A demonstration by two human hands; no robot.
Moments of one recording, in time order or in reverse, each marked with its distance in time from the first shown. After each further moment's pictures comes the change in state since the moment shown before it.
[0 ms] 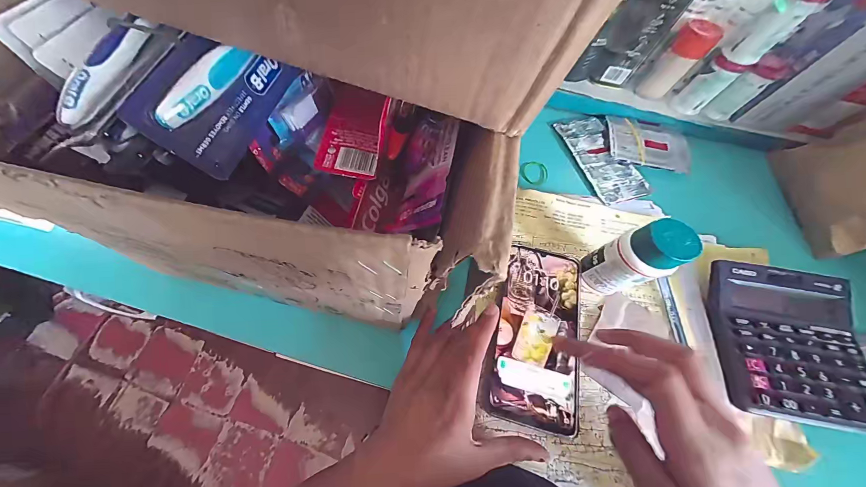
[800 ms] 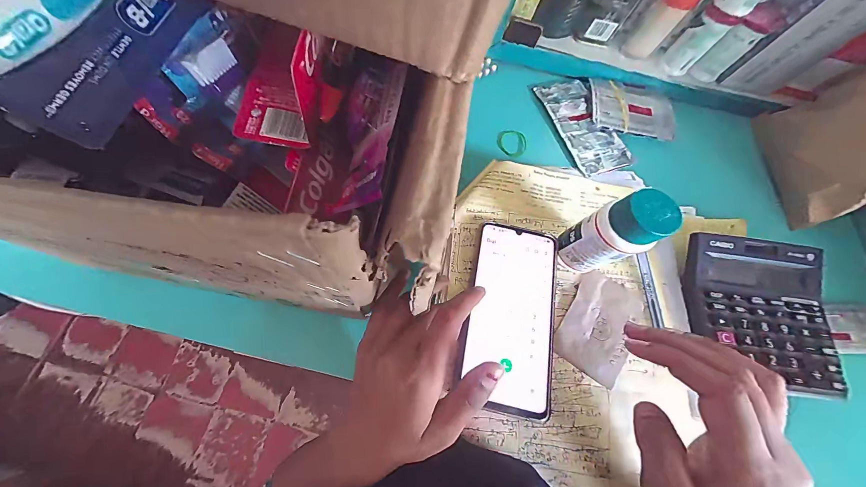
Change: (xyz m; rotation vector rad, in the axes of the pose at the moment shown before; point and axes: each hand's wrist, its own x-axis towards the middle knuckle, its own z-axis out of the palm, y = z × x) left_hand 0.016 -0.002 -0.001 0.002 0.067 0.012; right_hand -0.028 0.009 0.008 -0.065 0.332 0.161
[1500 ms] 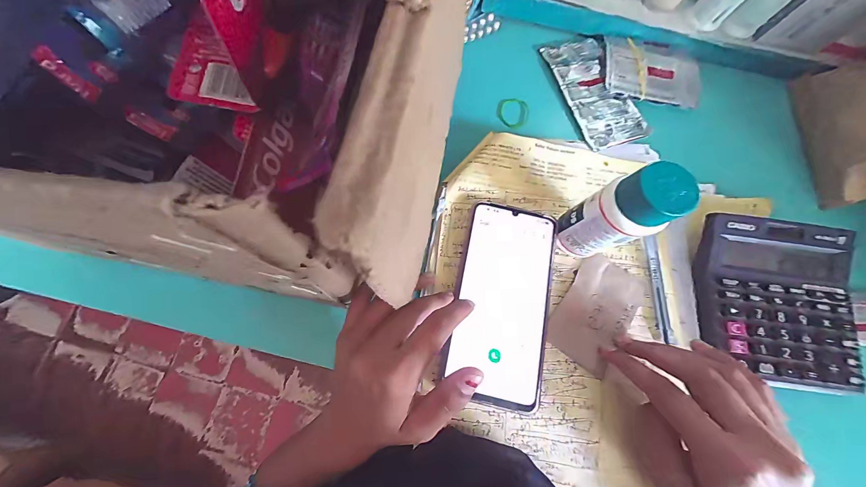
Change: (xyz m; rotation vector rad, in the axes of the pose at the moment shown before) left_hand -0.009 -0.009 0.010 0.061 0.062 0.056; right_hand -0.019 0.034 -0.016 -0.222 -0.217 -0.078
